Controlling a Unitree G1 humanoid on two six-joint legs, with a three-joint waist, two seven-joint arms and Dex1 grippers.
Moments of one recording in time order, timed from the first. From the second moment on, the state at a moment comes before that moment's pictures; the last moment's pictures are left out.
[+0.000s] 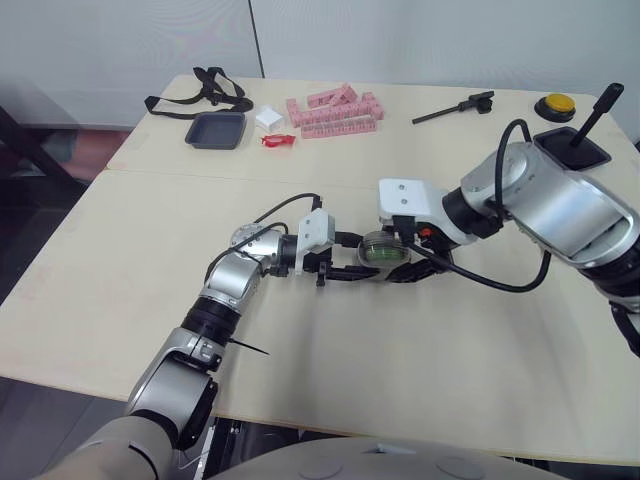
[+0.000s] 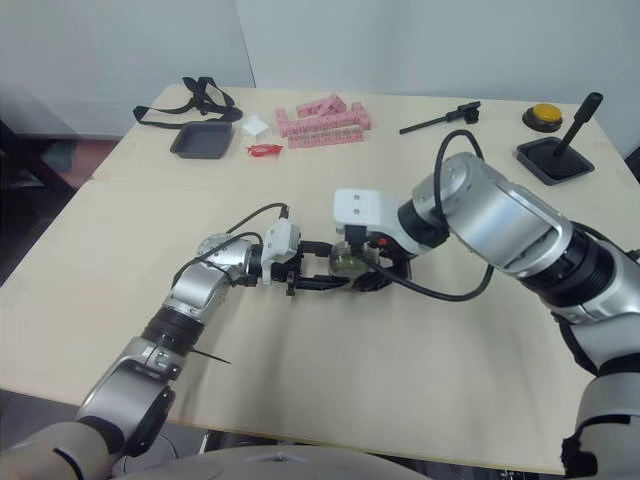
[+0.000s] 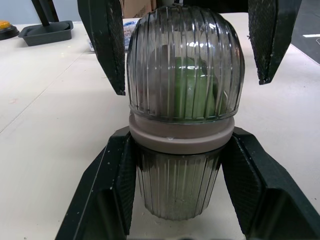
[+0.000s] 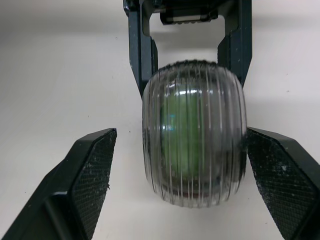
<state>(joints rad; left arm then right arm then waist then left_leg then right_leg) -0.56 0.21 -0.29 0.34 -0.24 -0.09 -1.26 -1.02 -0.87 0.64 -0.42 0.34 1.12 1.23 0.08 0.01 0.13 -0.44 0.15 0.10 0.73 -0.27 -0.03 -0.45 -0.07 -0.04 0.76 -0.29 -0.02</state>
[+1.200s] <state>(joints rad) -0.57 0.22 -0.28 0.35 -0.24 -0.09 -1.27 -0.27 -0.85 -0.02 -0.25 0.47 0.63 1.11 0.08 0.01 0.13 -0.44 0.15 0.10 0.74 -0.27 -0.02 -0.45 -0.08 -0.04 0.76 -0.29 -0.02</state>
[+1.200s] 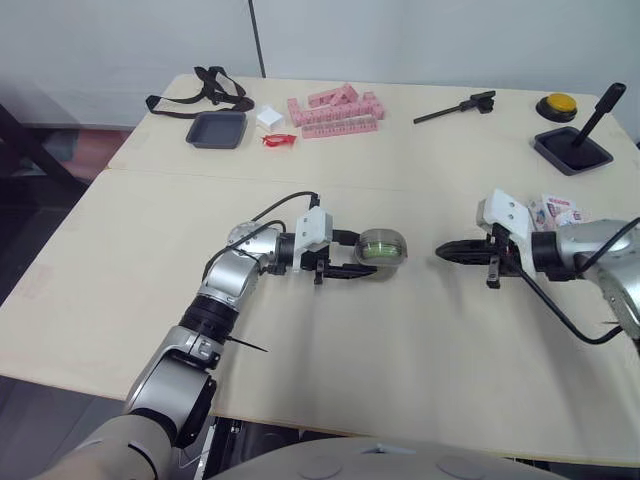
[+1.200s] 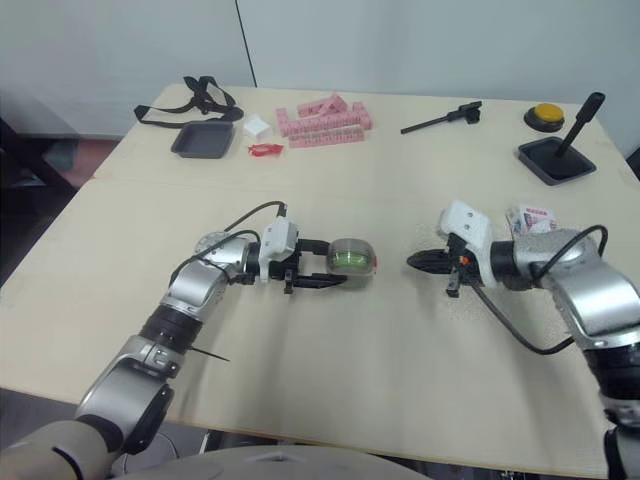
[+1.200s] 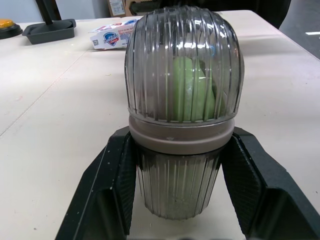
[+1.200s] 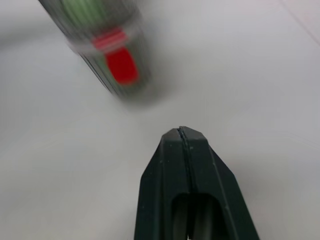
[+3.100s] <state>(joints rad) -0.57 0.22 -0.28 0.35 -0.24 -0.08 -1.26 -0.40 -0.67 0.11 -0.34 0.54 0.50 1.03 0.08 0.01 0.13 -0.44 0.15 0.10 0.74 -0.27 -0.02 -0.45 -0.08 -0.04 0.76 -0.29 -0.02</state>
